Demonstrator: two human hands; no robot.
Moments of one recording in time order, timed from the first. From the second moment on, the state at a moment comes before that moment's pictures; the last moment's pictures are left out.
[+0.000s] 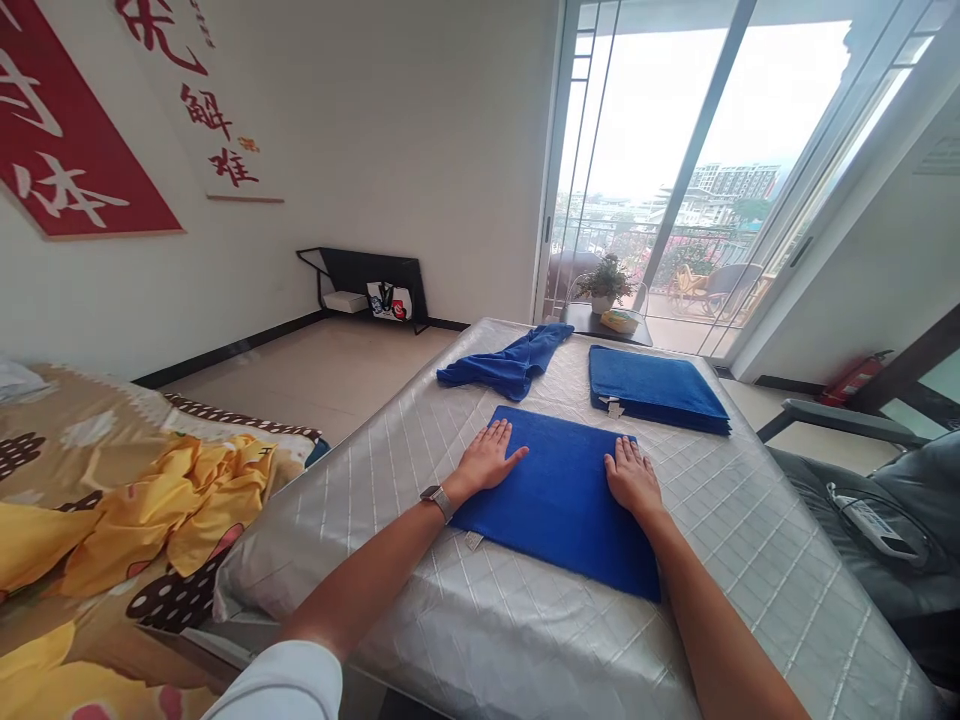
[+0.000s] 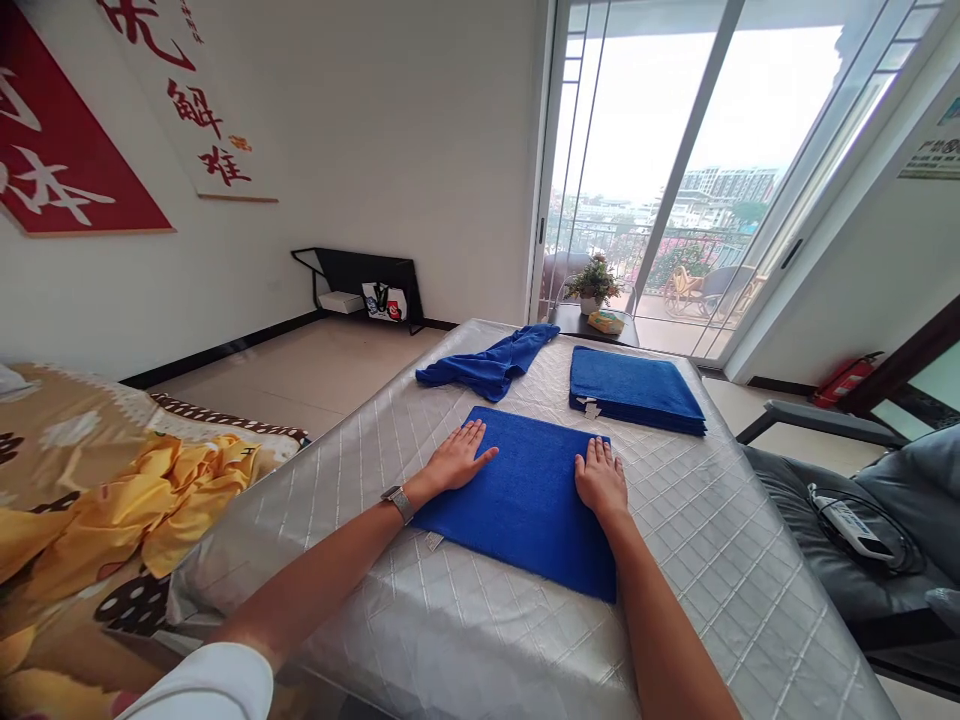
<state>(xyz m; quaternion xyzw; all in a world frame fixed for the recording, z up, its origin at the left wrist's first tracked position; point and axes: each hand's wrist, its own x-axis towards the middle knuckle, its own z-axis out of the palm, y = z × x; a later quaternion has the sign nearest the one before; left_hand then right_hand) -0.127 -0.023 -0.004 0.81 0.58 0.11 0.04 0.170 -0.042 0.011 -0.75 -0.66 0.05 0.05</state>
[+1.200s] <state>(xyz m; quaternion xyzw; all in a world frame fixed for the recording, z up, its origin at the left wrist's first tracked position) -0.004 -0.093 0.010 0.92 0.36 0.13 0.06 0.168 -0.119 0.008 -0.72 -0.69 0.01 0.01</state>
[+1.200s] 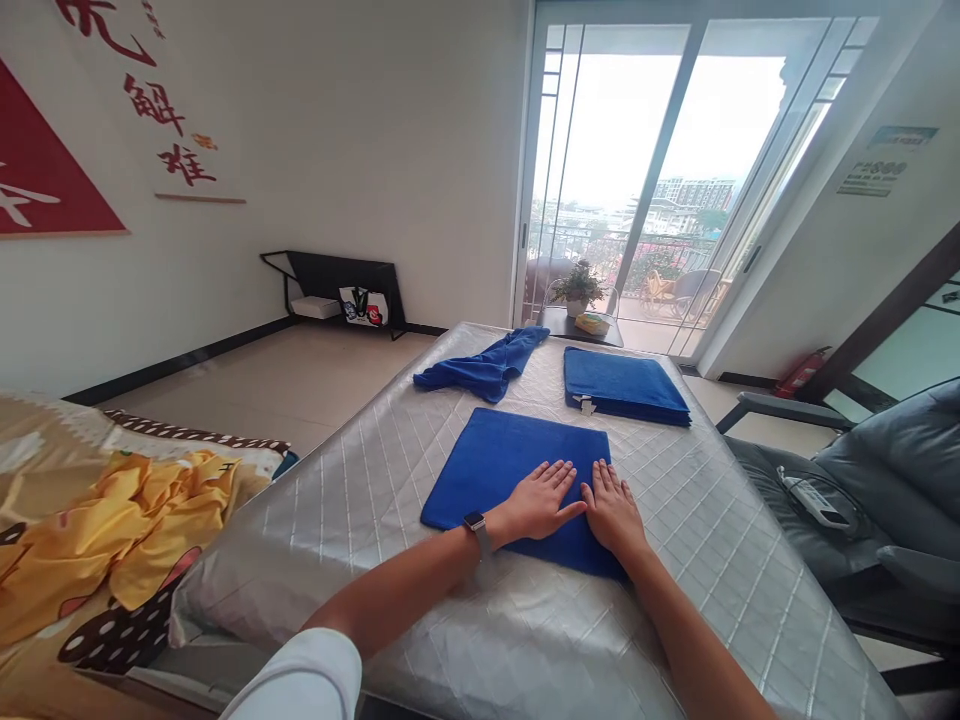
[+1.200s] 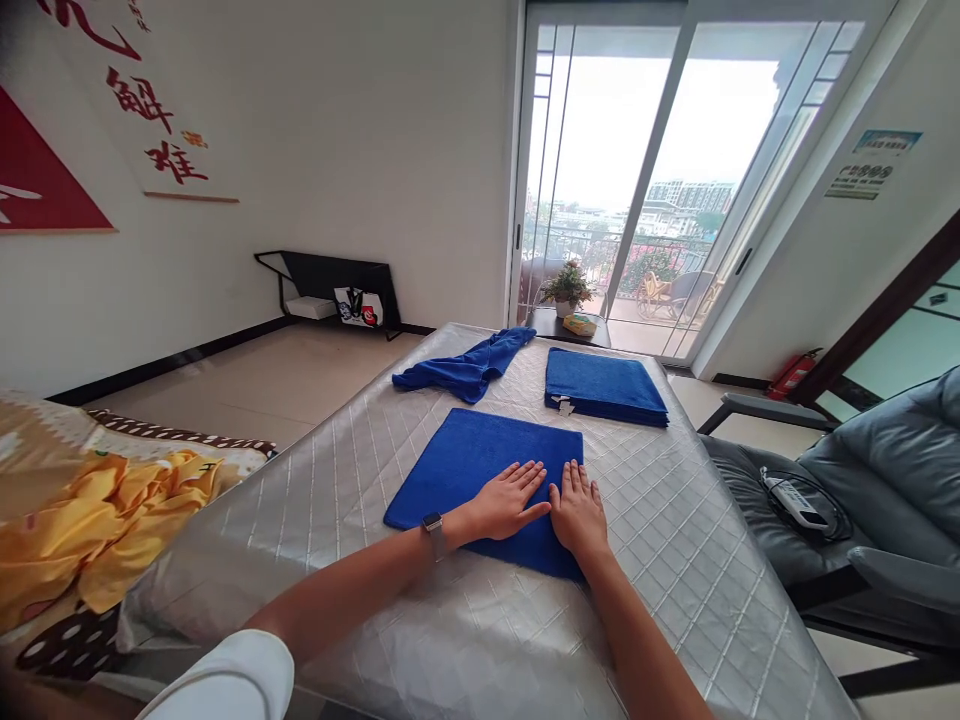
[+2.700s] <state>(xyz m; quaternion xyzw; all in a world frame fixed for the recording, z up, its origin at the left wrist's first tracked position) -0.175 -0.194 0.011 0.82 0.51 0.25 0.05 0.208 -0.229 0.024 -0.44 -0.86 -0.13 0.23</state>
